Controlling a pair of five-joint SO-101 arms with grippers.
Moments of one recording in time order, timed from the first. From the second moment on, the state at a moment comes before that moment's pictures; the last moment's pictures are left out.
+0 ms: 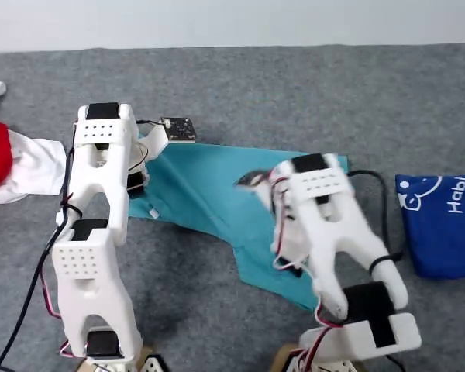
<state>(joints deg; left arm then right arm) -6.0 38.1 -25.4 98.8 -61.5 -13.8 -1.3 22.1 96.3 32.7</state>
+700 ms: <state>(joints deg) -12.3 36.4 -59.4 99.0 -4.4 -5.0 -1.3 17.8 74.3 4.9</state>
